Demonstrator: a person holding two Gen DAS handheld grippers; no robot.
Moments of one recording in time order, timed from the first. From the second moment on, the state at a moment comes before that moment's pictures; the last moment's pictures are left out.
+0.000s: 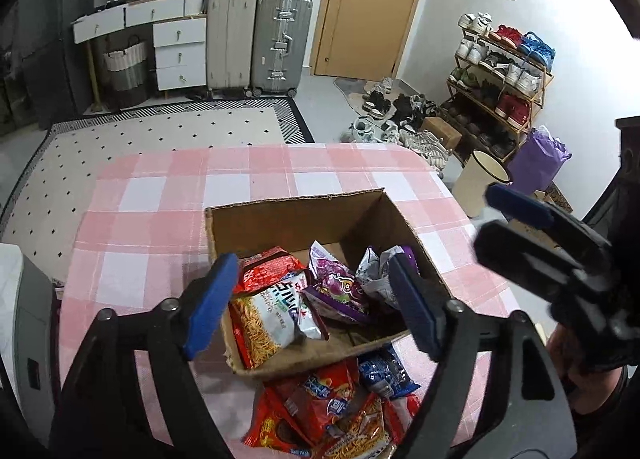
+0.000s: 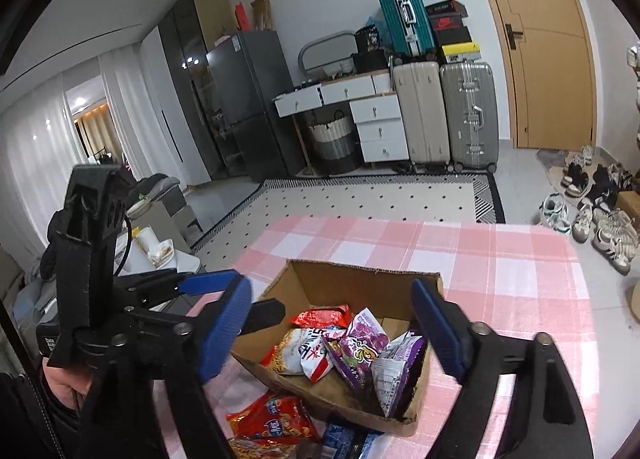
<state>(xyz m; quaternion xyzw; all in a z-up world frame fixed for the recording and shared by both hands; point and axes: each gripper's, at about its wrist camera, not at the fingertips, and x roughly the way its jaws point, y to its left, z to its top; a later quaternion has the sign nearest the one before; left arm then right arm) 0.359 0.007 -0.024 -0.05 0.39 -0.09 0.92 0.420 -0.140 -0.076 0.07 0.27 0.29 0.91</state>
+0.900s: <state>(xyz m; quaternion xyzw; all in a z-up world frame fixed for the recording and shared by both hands) 0.192 0.007 0.028 -0.04 0.32 -0.08 0.94 0.277 -0.170 -0.043 0.07 0.22 0.27 0.93</state>
